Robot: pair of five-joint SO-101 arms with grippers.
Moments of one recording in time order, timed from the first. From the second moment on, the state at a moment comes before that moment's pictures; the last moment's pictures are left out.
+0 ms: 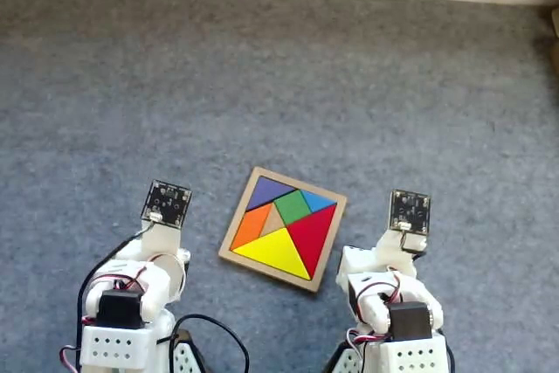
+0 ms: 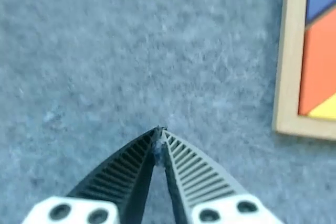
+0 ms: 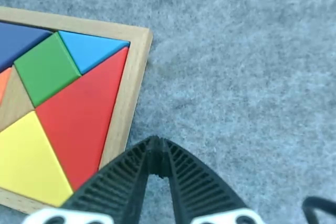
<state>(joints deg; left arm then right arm) -2.5 -102.6 96.0 74.9 -5.4 -11.9 -104.6 96.0 71.2 -12.4</state>
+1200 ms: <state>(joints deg) -2.5 -102.6 96.0 76.8 -5.3 -11.9 -104.6 96.0 71.2 -12.4</state>
